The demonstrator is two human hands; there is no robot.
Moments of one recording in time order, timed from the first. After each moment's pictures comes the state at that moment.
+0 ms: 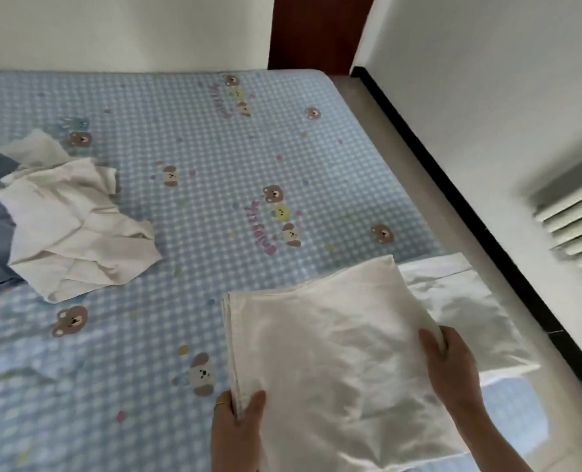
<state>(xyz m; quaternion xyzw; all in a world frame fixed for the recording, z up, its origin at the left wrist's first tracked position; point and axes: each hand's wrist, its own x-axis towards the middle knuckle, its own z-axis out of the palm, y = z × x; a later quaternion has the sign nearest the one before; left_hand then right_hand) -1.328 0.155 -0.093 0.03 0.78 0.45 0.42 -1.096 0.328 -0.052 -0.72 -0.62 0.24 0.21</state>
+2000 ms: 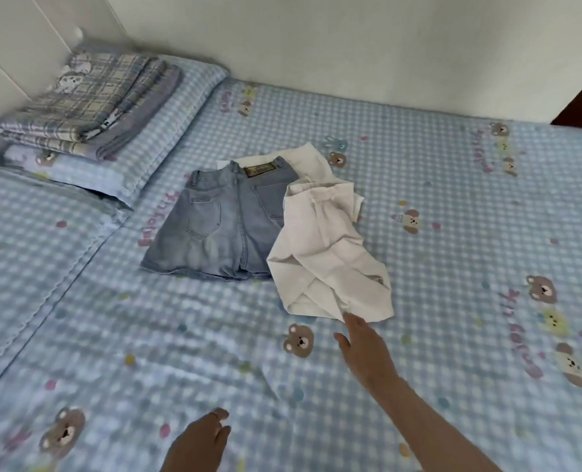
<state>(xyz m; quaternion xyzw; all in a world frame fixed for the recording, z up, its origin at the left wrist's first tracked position) -1.682 -0.047 -0.204 0.13 0.92 0.21 0.30 -1.627 0.257 -0.219 -0.30 -0.92 0.26 -0.05</state>
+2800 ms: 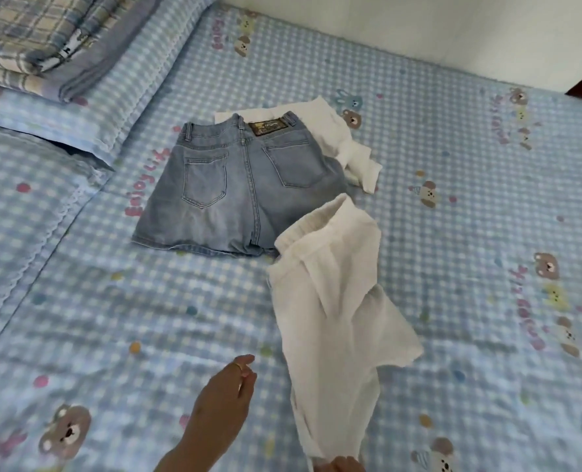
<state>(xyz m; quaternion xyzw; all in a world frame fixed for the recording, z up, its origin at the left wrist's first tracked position) -1.749 -0.043 -0.212 0.11 0.85 0.33 0.38 -1.516 0.034 -0.250 -0.14 -0.94 0.27 -0.18</state>
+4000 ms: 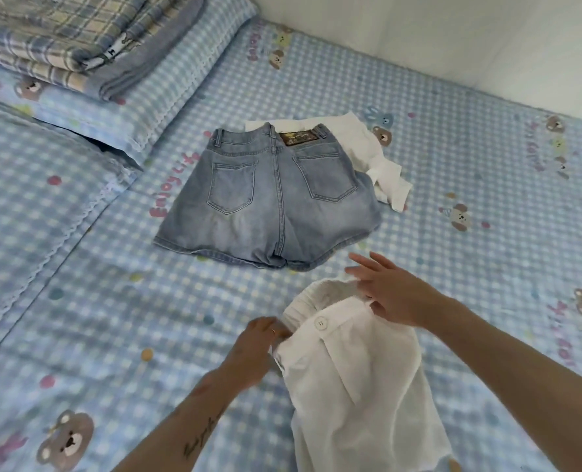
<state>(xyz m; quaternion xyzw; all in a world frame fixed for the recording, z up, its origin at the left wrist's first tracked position) -1.828 0.004 -0.275 0.37 0.85 0.22 0.31 -1.761 0.291 -0.197 0.13 -0.97 -0.04 -0.20</state>
